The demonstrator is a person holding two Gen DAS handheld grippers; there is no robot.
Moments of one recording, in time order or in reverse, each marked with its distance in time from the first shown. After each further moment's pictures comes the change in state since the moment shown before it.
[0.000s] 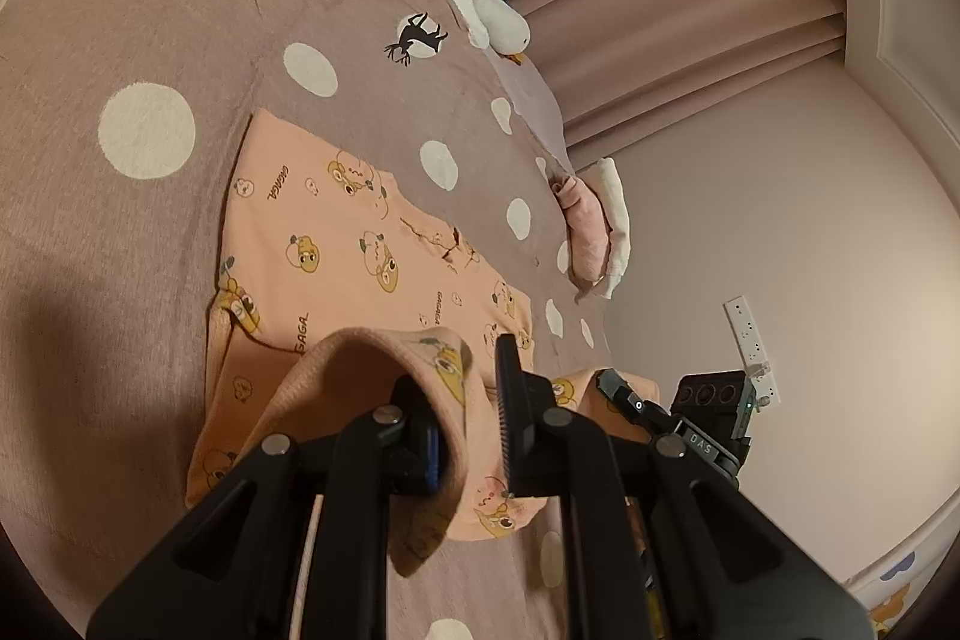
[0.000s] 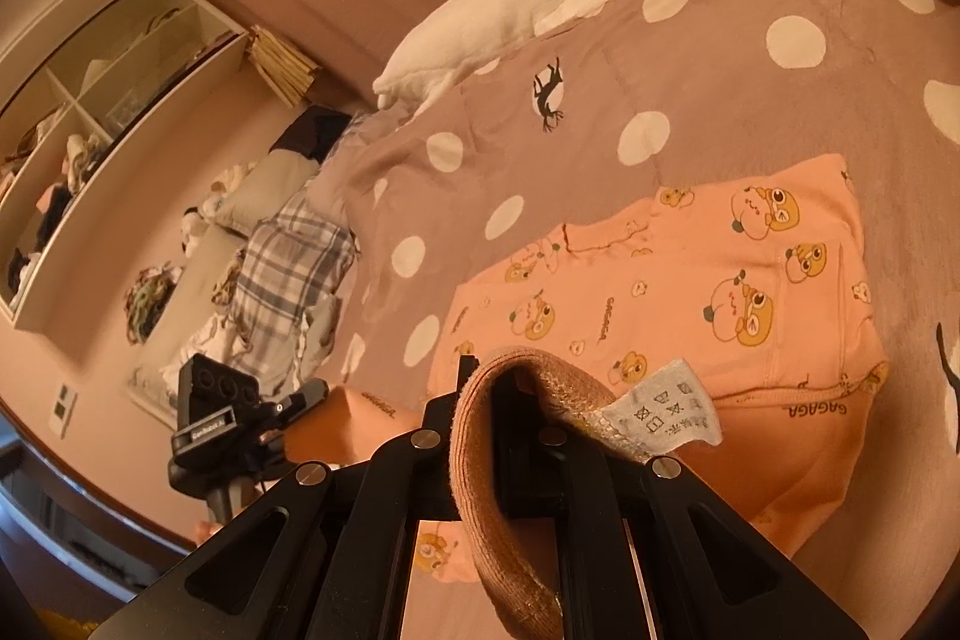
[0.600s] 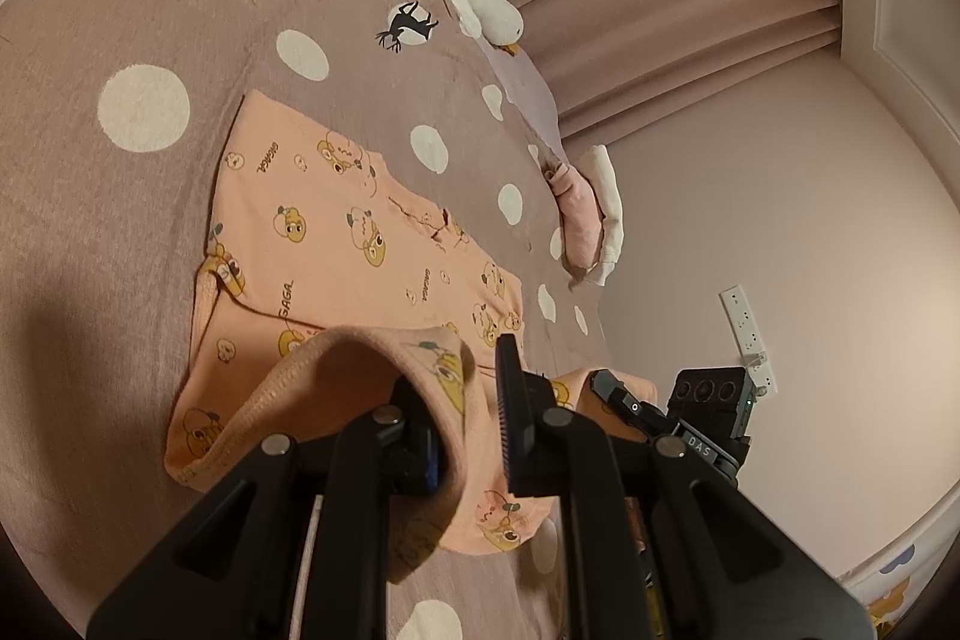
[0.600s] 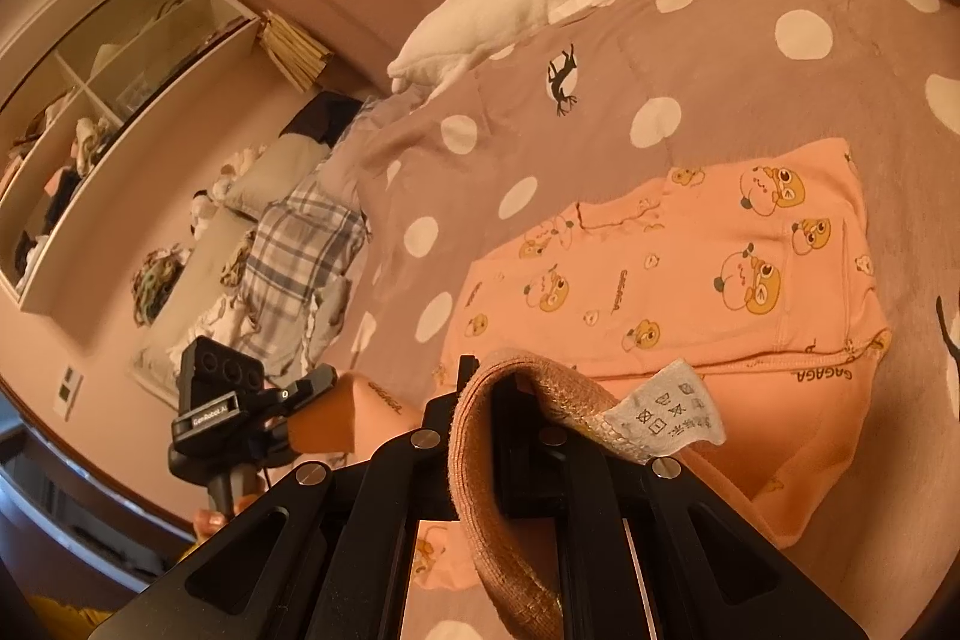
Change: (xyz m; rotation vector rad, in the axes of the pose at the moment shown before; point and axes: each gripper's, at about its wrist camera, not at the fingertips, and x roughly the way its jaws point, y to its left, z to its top) left arm -0.004 -0.009 -0.014 0.004 0.014 -0.008; right arm -0.006 0.008 -0.013 -0.021 0.025 0.018
